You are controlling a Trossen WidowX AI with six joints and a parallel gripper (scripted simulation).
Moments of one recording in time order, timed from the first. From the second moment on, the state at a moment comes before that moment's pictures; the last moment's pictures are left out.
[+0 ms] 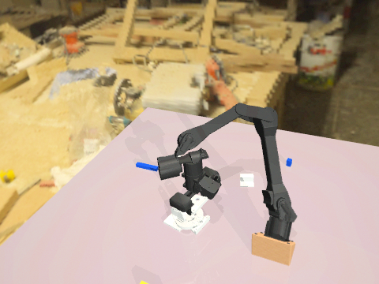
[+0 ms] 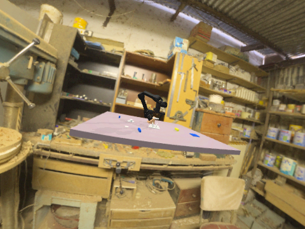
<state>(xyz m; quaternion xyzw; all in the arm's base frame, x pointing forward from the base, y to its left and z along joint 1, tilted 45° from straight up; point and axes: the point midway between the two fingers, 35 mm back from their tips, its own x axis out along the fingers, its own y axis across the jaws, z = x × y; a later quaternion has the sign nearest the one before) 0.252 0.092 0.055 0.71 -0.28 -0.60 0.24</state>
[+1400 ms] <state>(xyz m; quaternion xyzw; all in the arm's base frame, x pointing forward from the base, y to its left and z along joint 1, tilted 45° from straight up) 0.256 0.071 0.033 0.71 -0.29 -0.60 0.24</state>
